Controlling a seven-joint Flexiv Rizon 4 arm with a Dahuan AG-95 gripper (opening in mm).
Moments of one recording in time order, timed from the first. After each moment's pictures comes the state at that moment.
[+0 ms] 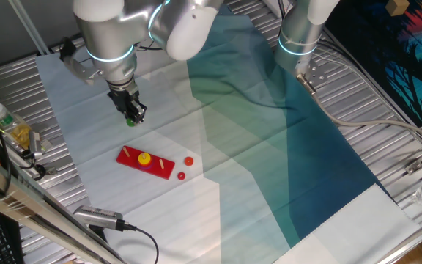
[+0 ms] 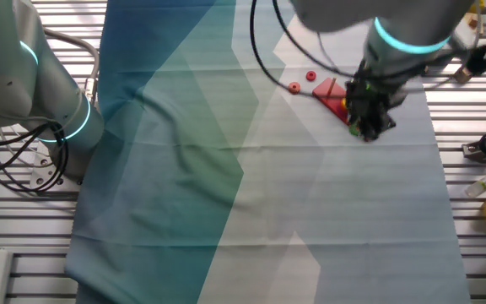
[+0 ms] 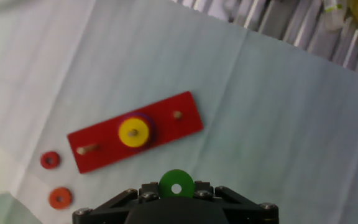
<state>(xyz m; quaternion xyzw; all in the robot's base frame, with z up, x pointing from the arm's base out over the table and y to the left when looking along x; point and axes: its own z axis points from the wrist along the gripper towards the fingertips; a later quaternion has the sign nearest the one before) 0.587 -0.015 0.090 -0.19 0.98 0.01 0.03</state>
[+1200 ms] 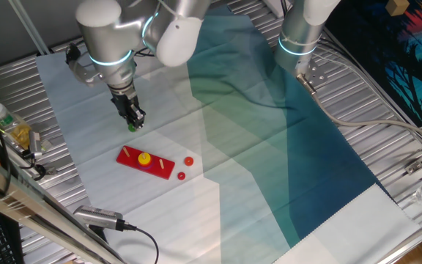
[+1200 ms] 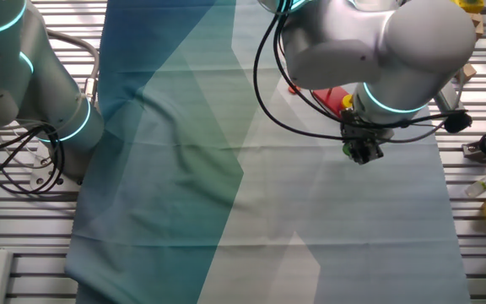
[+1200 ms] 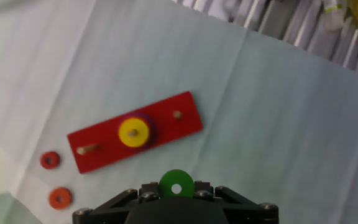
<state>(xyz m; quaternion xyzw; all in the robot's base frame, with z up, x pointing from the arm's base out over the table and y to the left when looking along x) 0.593 -0.019 0.040 -0.16 0.99 0.04 0.03</state>
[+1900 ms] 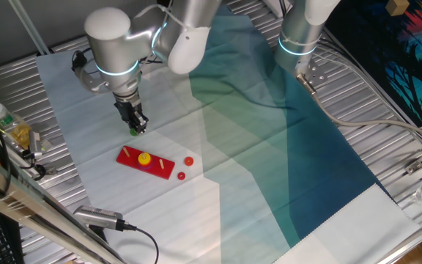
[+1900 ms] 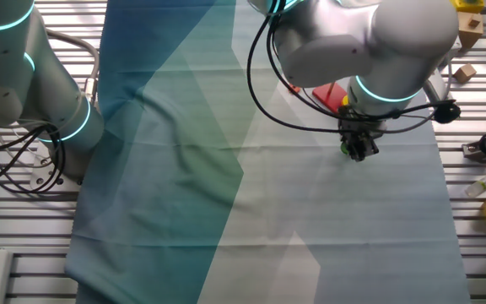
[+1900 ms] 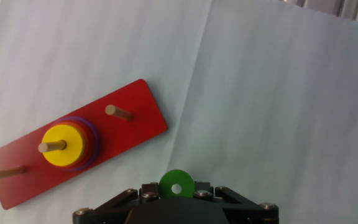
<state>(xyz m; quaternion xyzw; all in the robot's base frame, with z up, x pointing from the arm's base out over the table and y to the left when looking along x) 0.591 -0.011 0.029 -0.15 0.99 0.03 0.04</state>
